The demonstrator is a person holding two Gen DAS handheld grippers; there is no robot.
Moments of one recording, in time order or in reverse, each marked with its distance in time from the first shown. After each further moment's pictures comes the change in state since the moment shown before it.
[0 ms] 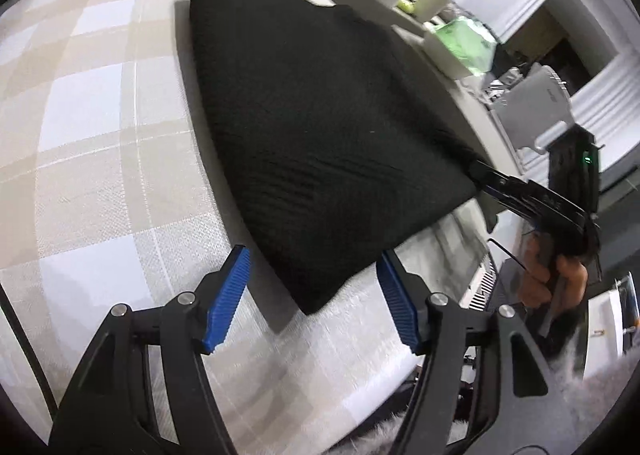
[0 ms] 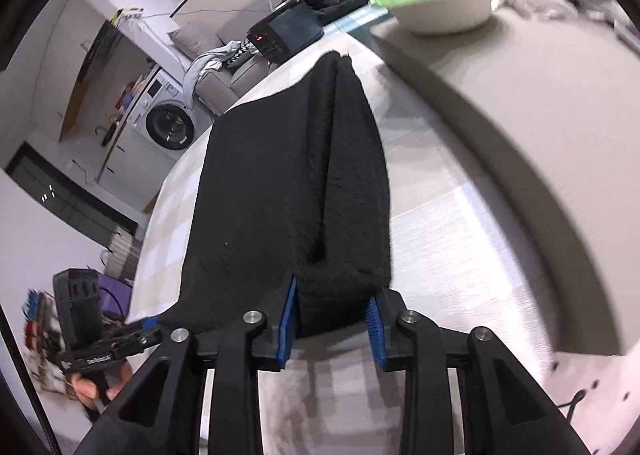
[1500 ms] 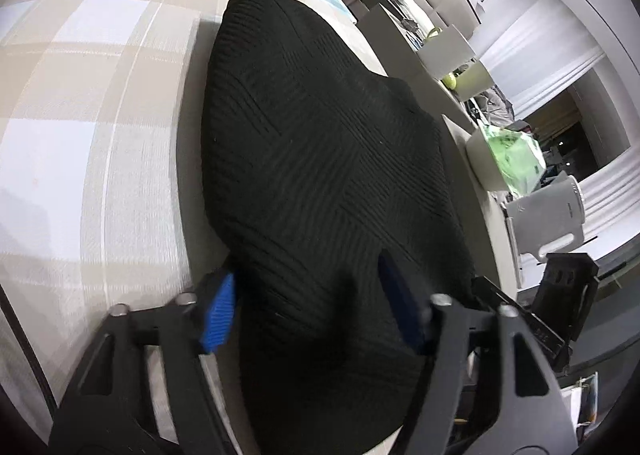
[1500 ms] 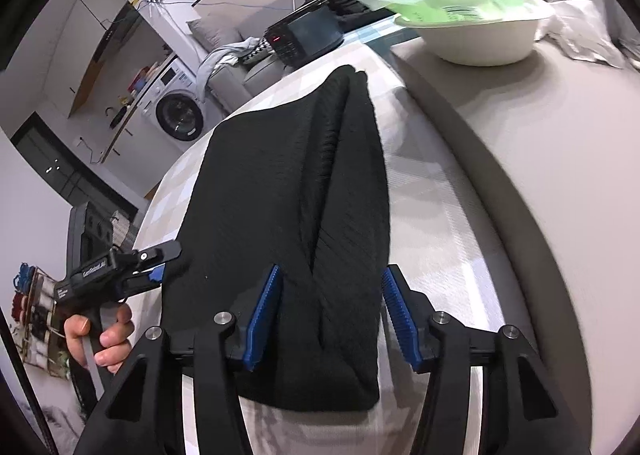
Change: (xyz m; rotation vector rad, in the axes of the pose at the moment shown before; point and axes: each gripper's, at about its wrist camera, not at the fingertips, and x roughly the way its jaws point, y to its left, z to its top) left arm 0.055 0.042 0.091 -0.243 -0.122 -0.015; right arm 0.037 -0.003 0.028 -0.079 0.000 0.047
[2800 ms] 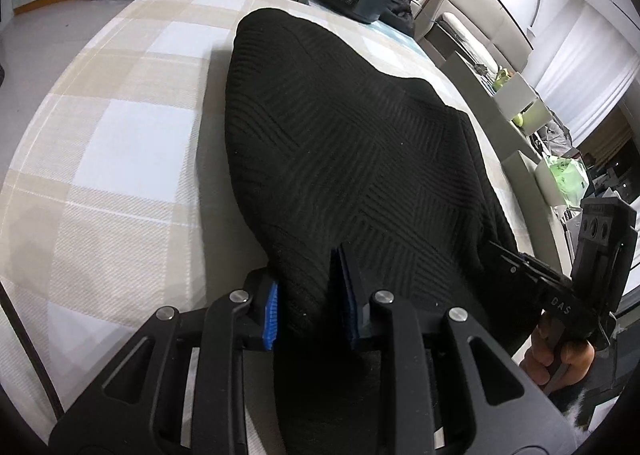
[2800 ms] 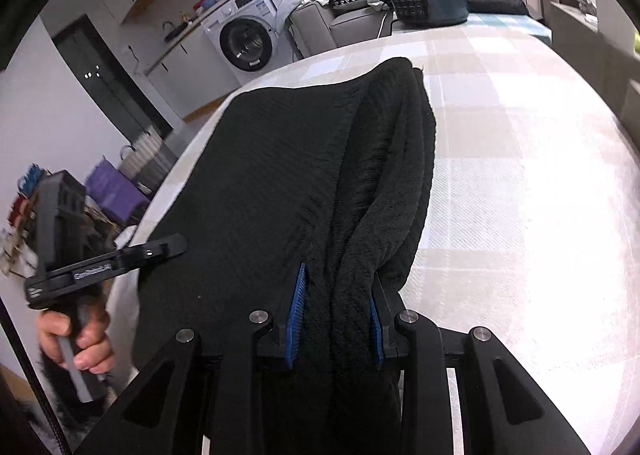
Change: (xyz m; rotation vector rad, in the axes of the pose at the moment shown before) left arm -0.129 0.118 -0.039 -0.033 -0.145 0.249; right arm 0.140 0.184 -0.001 -0.302 0.136 0.048
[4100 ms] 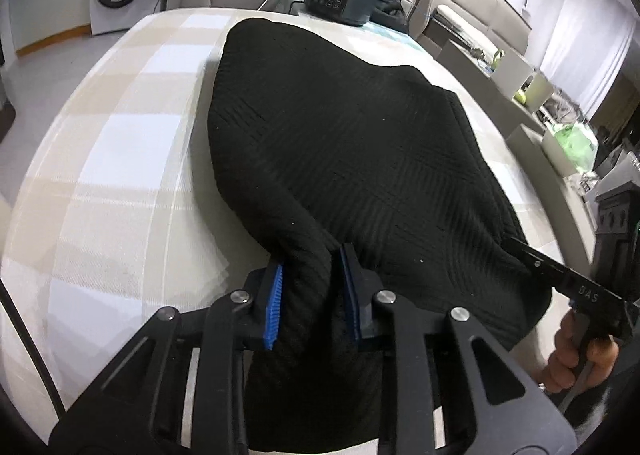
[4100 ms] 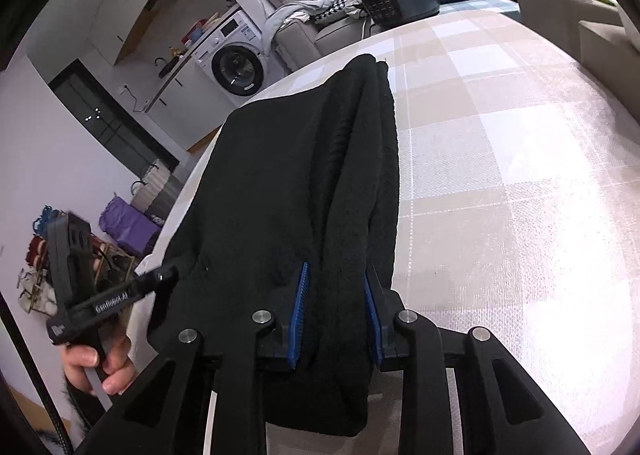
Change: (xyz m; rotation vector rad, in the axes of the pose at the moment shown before) left arm -0.009 -0.038 -0.038 0.123 -0.058 0.107; right arm -0.021 -0.037 -0.037 0.137 -0.071 0.066
